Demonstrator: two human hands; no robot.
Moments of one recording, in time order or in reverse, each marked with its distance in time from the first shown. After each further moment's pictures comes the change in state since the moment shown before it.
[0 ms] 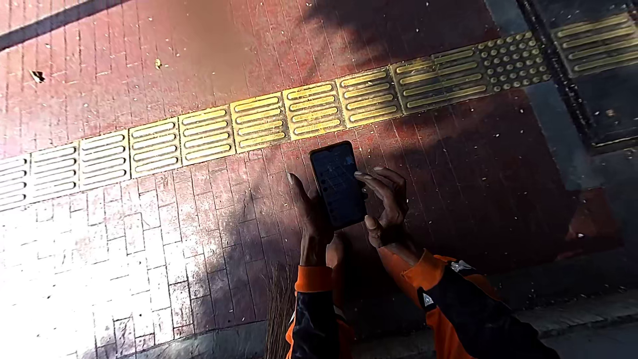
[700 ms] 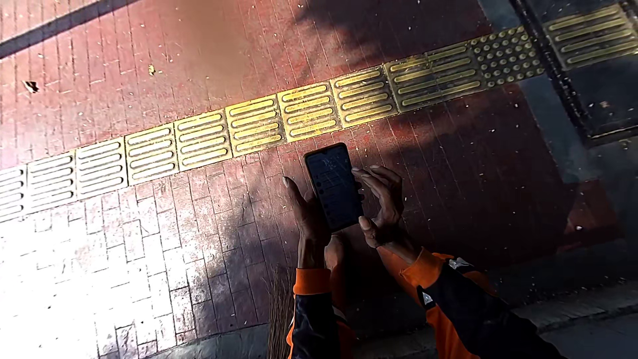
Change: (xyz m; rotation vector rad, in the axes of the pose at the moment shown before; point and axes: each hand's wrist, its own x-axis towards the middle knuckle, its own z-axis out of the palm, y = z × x) left_hand -0.001 -0.001 0.001 0.003 -0.033 -0.013; right_hand 0.001 0.000 -0.002 0.025 -0.016 0.007
